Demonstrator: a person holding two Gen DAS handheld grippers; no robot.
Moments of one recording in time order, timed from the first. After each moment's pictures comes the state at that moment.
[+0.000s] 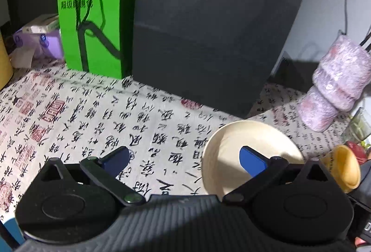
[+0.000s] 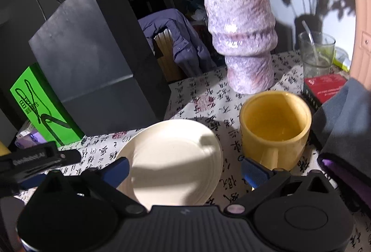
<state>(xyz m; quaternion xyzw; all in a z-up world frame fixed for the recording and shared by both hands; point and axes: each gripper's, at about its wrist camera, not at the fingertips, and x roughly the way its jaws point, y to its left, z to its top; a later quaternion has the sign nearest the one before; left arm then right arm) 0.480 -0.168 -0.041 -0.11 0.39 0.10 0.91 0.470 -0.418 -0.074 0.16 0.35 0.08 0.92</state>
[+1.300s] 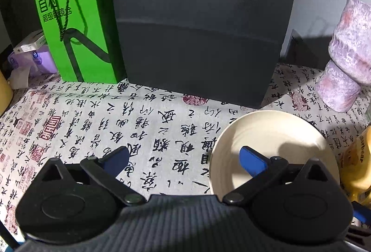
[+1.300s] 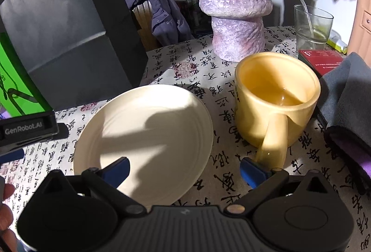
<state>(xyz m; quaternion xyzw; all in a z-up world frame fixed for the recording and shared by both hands) 0.516 -0.187 -0.067 -0.03 0.41 0.11 0.91 0.490 -0.394 -0.118 0.12 0.41 0.02 0.90</state>
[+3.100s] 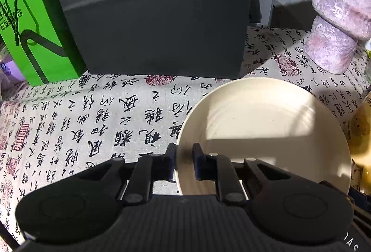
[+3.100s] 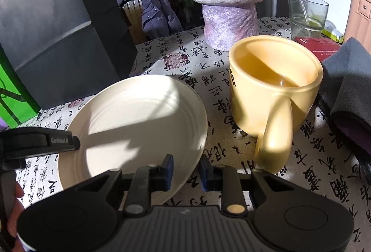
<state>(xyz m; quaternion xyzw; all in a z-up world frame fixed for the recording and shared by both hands) 0.542 -0.219 -0.109 0.03 0.45 0.06 0.89 0.495 -0.395 -0.137 0.13 0.42 0.00 0.90</state>
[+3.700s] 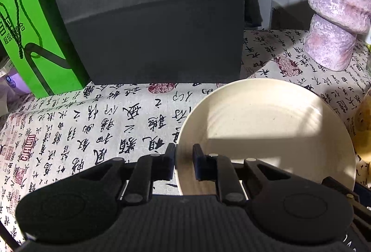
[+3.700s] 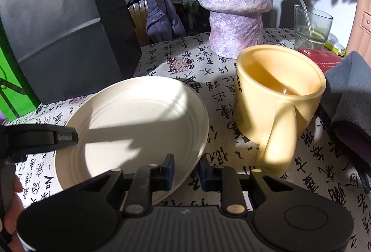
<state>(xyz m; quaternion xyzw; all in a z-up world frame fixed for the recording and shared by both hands) 0.539 -0.222 -0.108 0.06 0.43 0.07 0.90 0.492 -0.386 -0.137 0.10 0.40 0.01 0.91</state>
